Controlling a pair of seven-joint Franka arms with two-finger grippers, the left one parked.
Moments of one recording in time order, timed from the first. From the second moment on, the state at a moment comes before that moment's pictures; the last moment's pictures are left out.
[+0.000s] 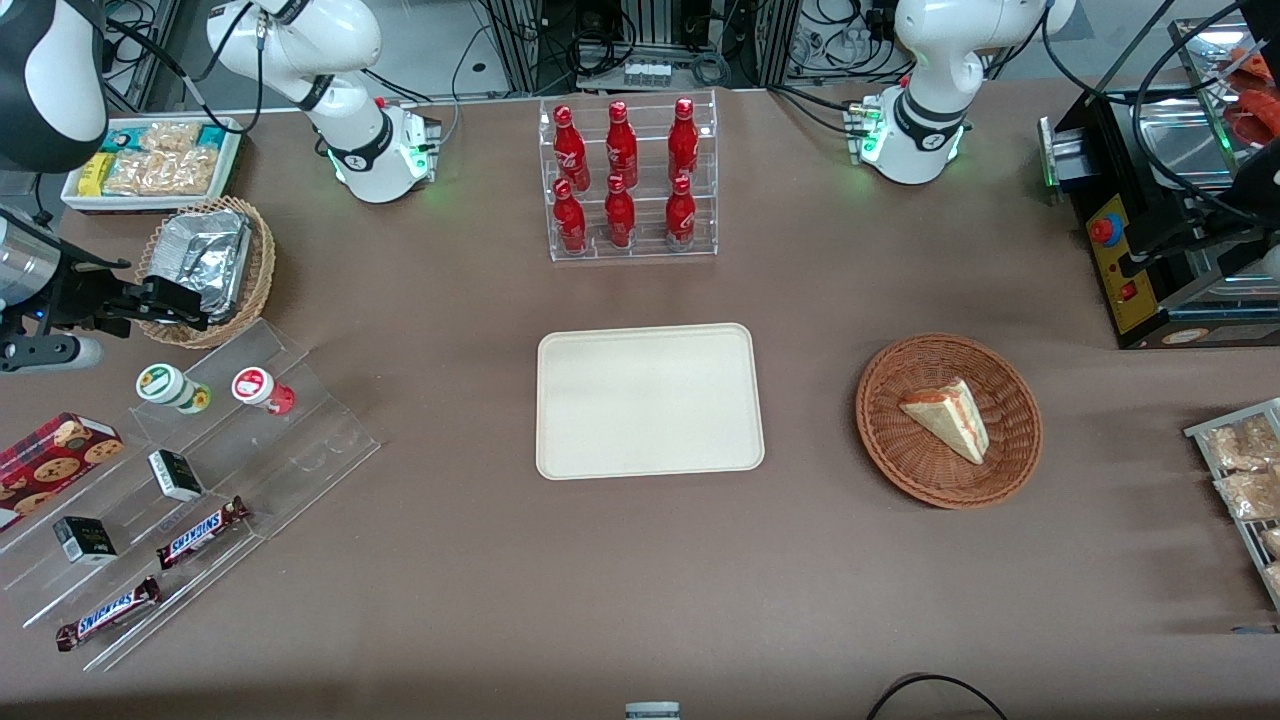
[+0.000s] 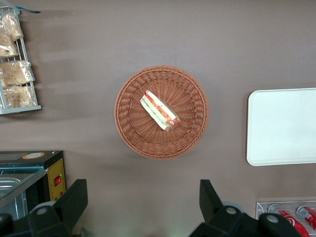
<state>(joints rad) 0.00 -0.03 -0.06 -1.72 0.01 1.60 -0.09</state>
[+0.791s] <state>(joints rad) -0.07 -0.02 -0.08 -1.89 -0.02 1.81 -0.53</state>
